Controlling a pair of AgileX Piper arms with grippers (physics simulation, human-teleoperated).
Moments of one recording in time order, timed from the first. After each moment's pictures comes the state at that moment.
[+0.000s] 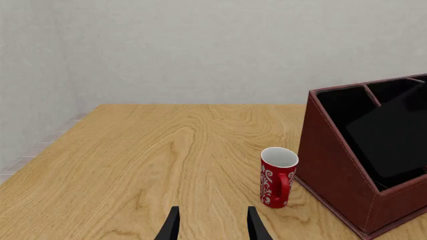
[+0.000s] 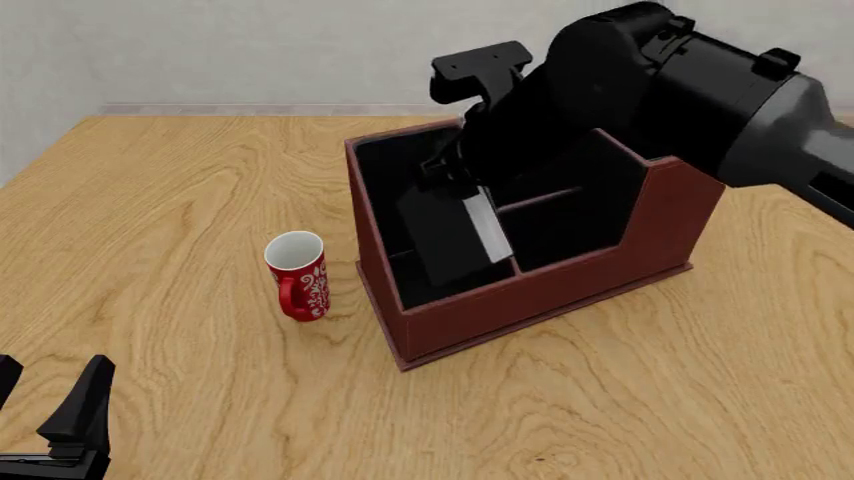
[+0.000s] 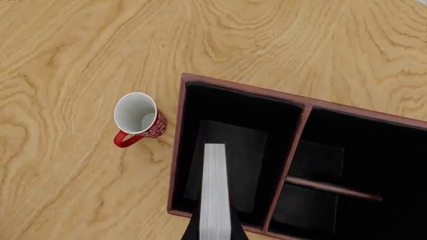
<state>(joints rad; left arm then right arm) 0.00 0.00 0.00 0.00 0.00 0.65 1.67 -1.67 0.94 0.05</state>
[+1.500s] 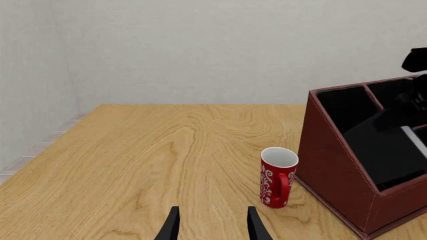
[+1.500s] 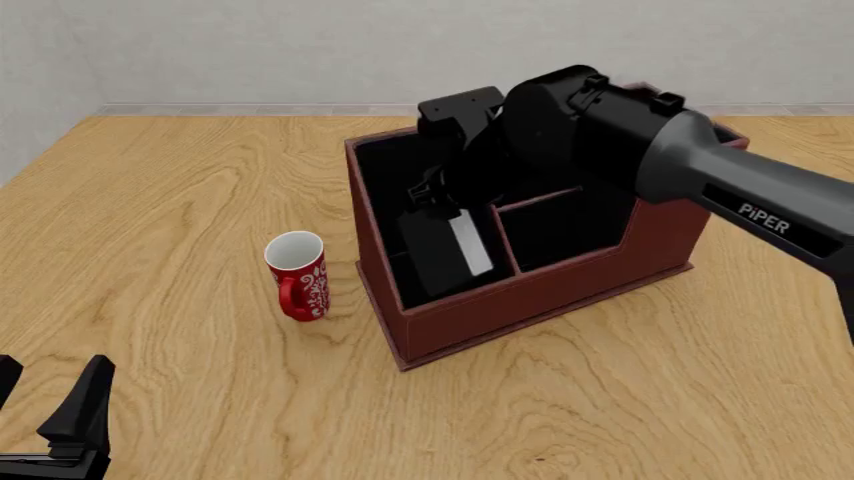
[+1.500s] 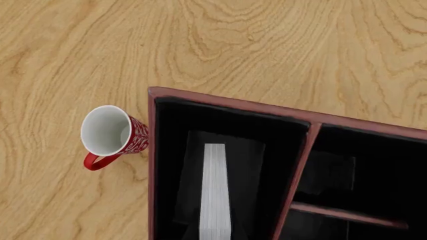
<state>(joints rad) 0.00 0.00 0.00 0.00 0.00 0.62 1.80 -1.65 0.82 0.07</state>
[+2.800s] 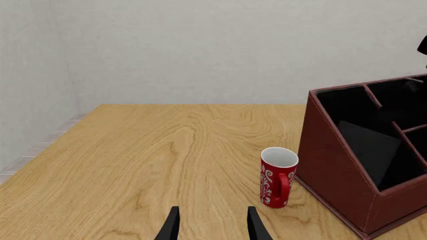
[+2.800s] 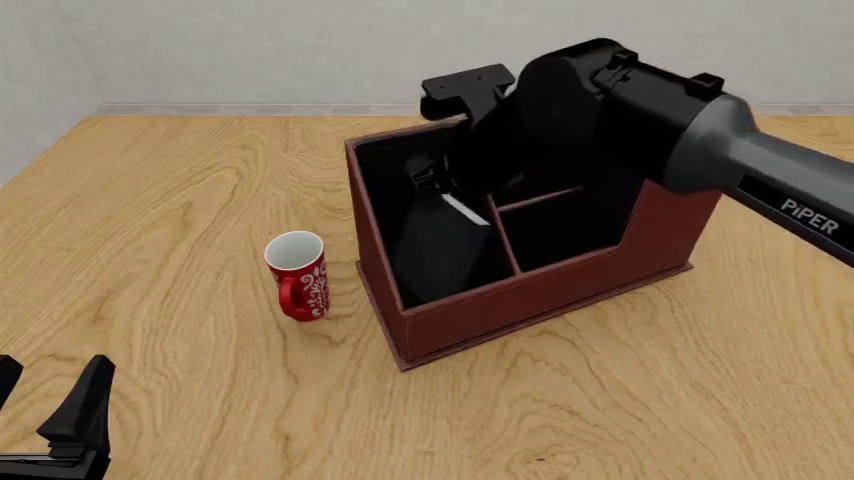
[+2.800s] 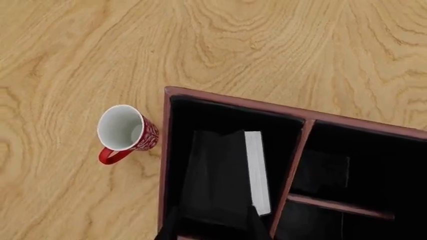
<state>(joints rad) 0.00 0.00 0.00 0.00 0.00 0.63 1.75 -1.67 0.86 0.06</state>
